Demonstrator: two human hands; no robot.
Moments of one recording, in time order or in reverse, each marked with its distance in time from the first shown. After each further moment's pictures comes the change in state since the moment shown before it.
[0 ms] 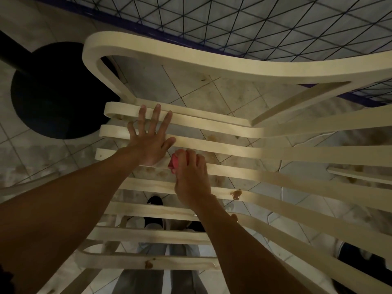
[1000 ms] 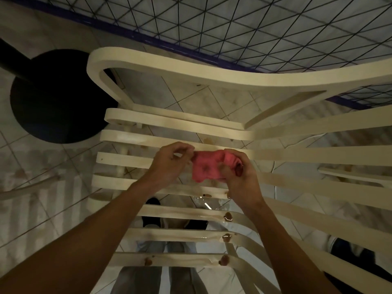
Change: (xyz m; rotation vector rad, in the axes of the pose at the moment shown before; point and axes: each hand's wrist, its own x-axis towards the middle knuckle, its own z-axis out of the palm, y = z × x) left_hand -0.063 0.068 -0.016 -1.225 0.107 -0.004; right_hand -0.042 0.043 -0.114 1.072 0.178 0.404
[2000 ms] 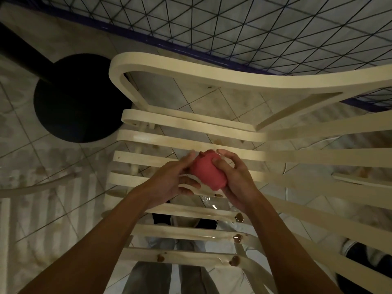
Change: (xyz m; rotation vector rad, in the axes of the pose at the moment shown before) left_hand -0.045 0.011 -0.030 -0.426 -0.331 -0.339; right_hand 0.002 -0.012 0.036 0.437 -0.137 0.380
